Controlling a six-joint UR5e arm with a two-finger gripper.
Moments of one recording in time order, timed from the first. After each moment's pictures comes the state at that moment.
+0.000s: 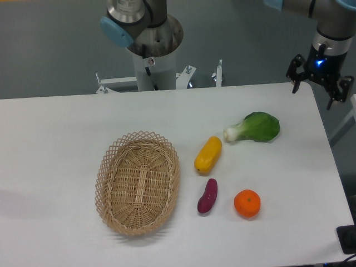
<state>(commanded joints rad) 2.95 -1.81 -1.54 -1.20 1.47 1.70</state>
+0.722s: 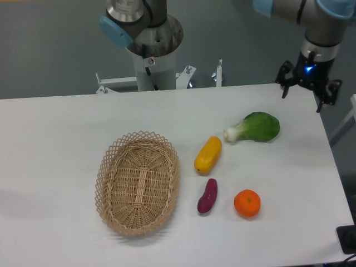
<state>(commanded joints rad) 2.94 -1.76 -1.72 -1.08 1.47 1.54</state>
